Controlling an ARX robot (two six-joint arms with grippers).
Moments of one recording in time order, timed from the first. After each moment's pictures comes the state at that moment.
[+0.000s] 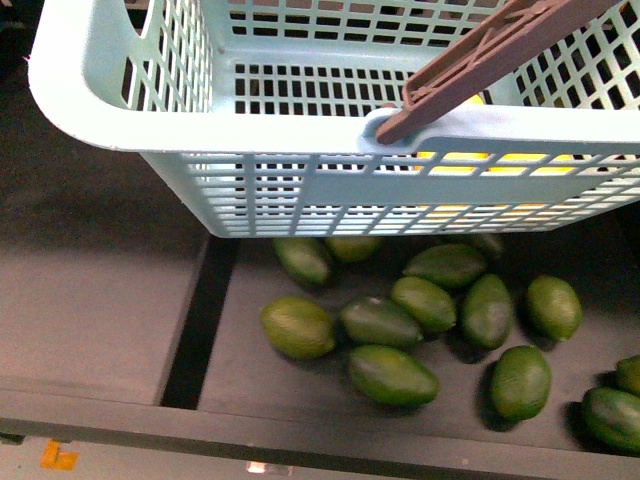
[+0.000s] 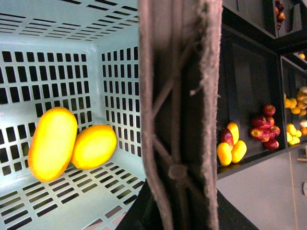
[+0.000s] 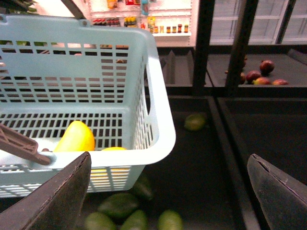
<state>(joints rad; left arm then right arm) -0.67 1.91 1.83 -0.54 0.21 -0.79 0.00 0.00 0.02 0.00 0.00 0.00</state>
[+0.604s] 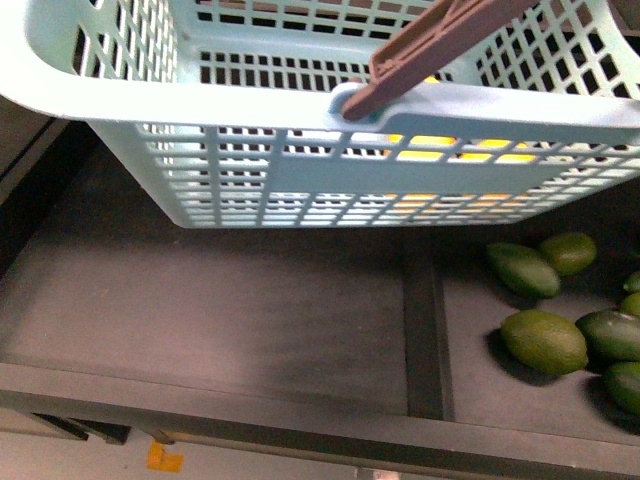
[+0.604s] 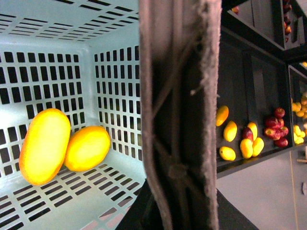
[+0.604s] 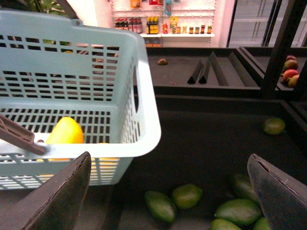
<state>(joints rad) -0.65 1.91 1.83 -0.54 0.19 -0.79 0.00 0.00 0.02 0.00 -0.01 0.00</state>
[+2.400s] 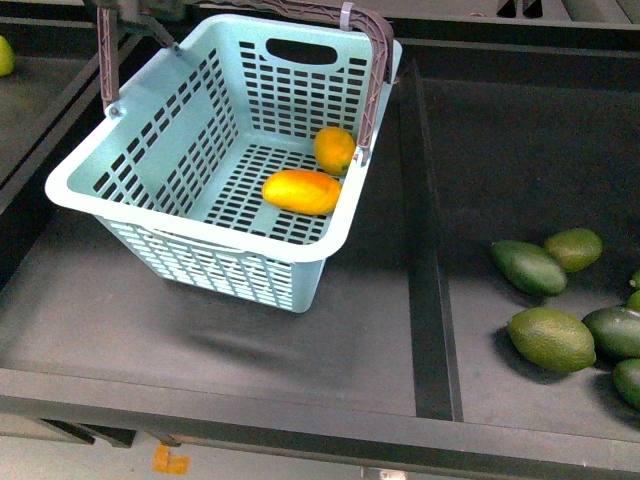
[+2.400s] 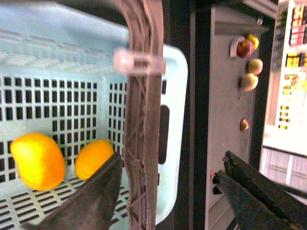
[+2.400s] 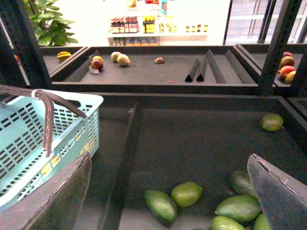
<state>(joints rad) -0.32 2.12 1.67 -0.30 -0.43 -1.68 0.00 0.00 0.02 0.00 0.00 0.00</state>
